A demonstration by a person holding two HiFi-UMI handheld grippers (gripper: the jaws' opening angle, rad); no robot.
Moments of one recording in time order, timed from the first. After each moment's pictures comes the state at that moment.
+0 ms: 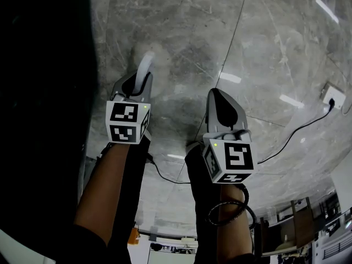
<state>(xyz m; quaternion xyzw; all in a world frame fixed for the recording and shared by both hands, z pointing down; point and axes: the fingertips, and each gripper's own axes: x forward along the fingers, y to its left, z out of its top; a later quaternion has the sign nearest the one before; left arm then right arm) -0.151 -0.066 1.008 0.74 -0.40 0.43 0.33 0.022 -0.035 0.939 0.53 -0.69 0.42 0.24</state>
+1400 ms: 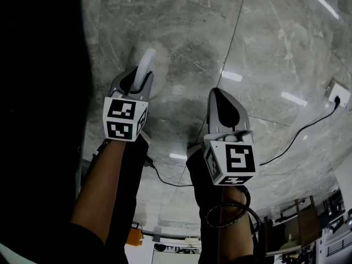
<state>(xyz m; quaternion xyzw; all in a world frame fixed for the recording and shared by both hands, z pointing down) -0.148 -0.057 1.045 0.76 -0.37 0.43 0.33 0.025 -0.023 0.963 0.53 -0.69 0.42 0.25</state>
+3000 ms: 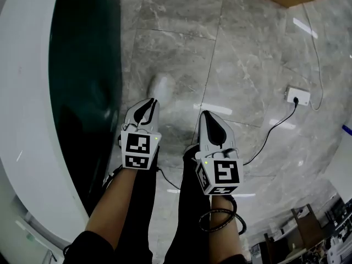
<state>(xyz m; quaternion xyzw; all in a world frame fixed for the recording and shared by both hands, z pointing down) -0.120 -0.078 0.758 0.80 -0.40 0.38 0.25 0.016 -0.047 0.698 0.57 -0.72 0.36 0.19</state>
